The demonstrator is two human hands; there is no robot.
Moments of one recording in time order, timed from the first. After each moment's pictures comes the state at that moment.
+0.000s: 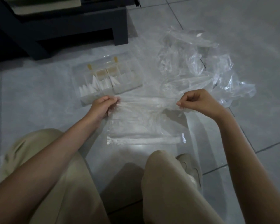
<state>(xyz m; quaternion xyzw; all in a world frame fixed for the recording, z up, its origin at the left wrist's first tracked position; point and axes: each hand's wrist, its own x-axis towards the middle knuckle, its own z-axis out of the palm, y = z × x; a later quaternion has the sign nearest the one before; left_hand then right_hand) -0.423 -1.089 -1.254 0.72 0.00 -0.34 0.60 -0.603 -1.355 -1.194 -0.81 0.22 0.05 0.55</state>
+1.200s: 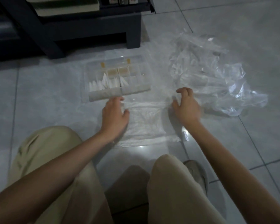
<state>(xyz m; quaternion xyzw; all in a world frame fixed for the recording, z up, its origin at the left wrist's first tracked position) -0.454 -1.082 -1.251 0.92 -0.21 -0.10 0.31 -0.556 -1.302 -1.244 -0.92 0.34 -0.05 0.21</state>
